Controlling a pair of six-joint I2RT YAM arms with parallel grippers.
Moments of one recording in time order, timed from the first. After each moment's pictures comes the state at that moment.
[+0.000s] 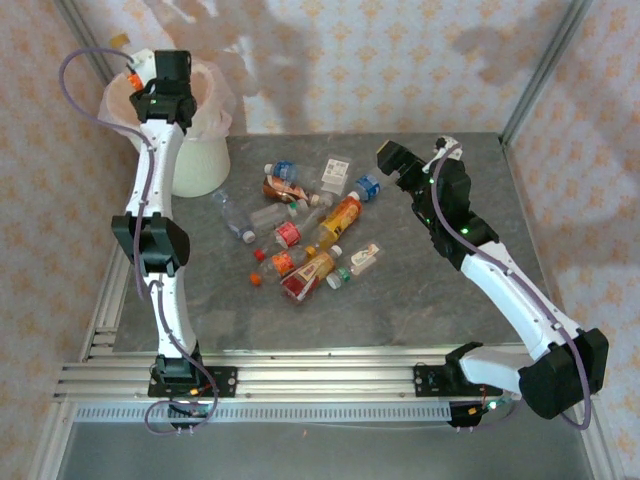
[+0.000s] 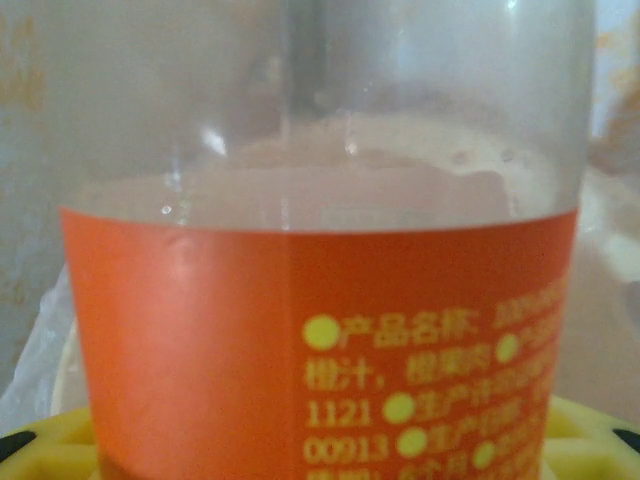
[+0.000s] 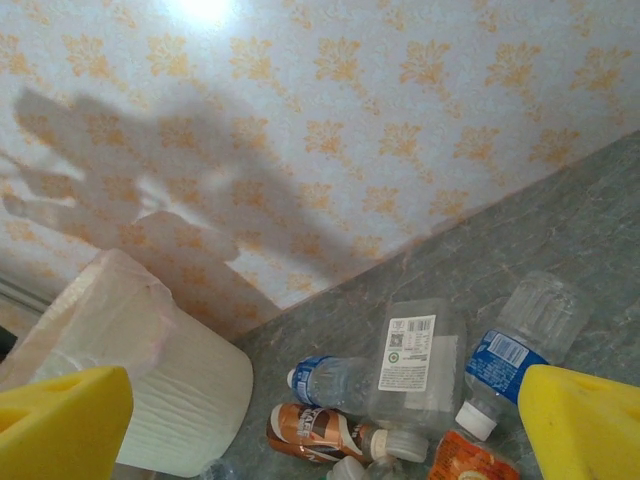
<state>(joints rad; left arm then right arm) 0.07 2.18 2.45 -0.85 -0.69 -0.42 0.41 1.17 1.06 -0.07 0.16 0.74</state>
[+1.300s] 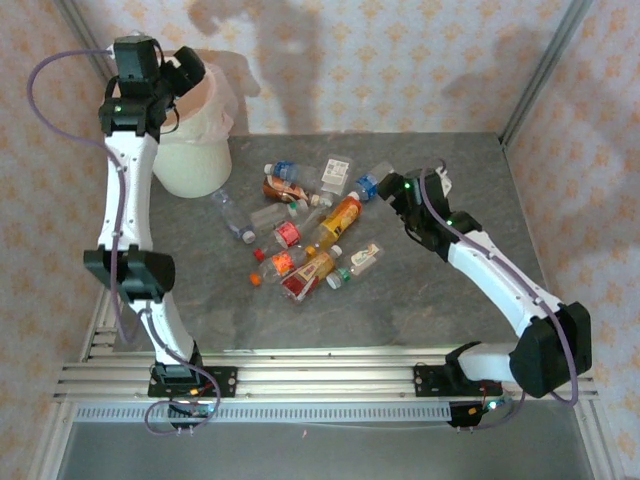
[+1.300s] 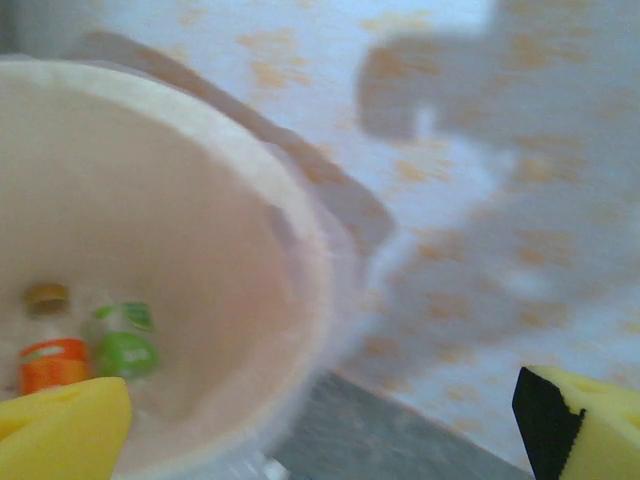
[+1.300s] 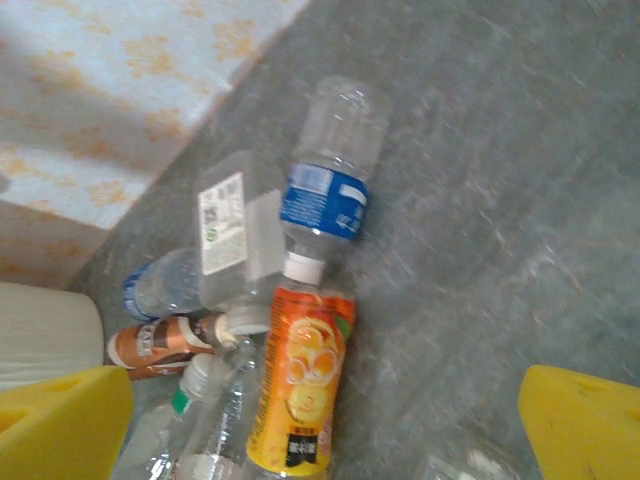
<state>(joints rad) 0.07 1.82 2.25 -0.78 -0.01 -0.59 0.42 1.29 1.03 -0.44 0.21 1.04</state>
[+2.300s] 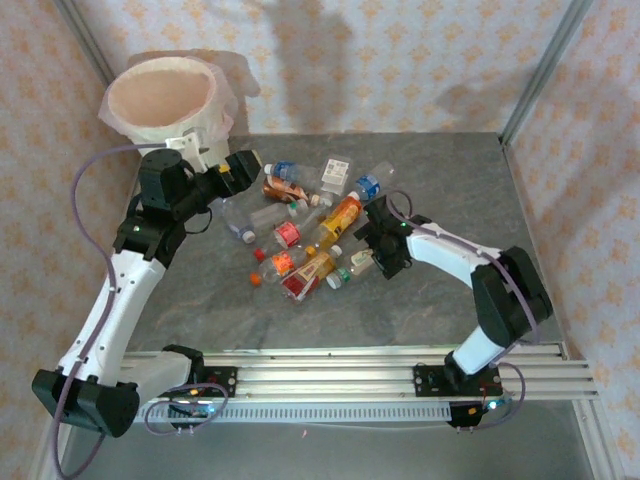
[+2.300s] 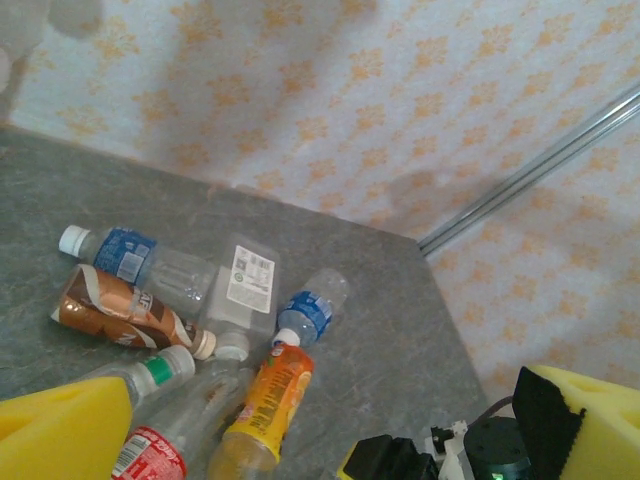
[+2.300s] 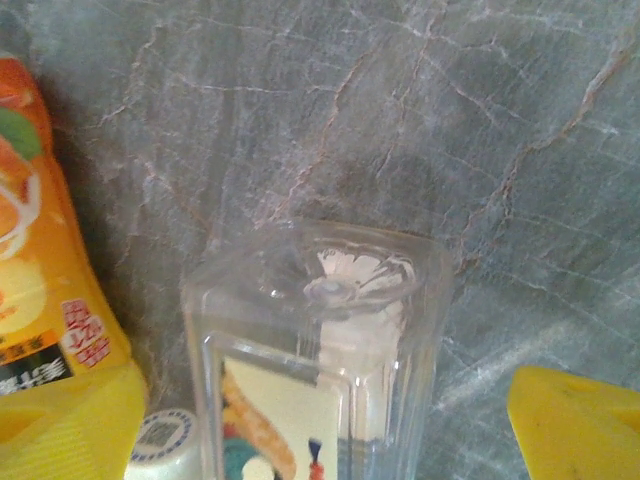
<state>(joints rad) -0.16 1.10 1.20 -0.39 0.27 -0.60 0.53 1.62 1.01 -0.56 0.02 1.41</state>
